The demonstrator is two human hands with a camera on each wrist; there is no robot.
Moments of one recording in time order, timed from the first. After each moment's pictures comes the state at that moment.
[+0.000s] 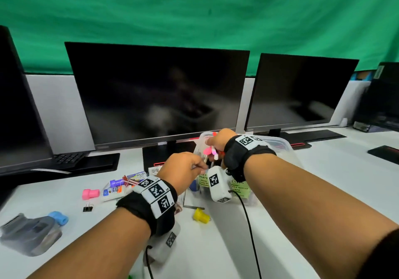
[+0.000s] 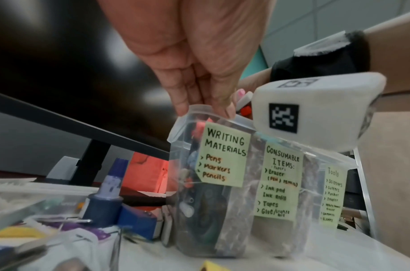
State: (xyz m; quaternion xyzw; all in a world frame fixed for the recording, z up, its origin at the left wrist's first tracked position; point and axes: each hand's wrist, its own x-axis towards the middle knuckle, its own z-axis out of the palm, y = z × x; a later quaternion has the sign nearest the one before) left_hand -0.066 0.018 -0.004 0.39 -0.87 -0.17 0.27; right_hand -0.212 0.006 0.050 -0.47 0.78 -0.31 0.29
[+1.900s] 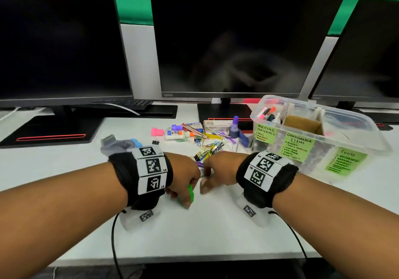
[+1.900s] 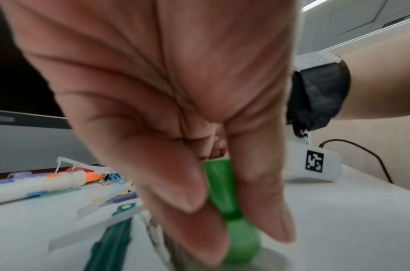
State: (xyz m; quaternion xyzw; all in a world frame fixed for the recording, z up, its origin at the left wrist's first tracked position) left_hand 0.060 0.066 -0.045 0.45 -0.85 -0.17 -0.24; right_hand -0.077 0.077 -0.045 -0.81 0.56 0.16 0.12
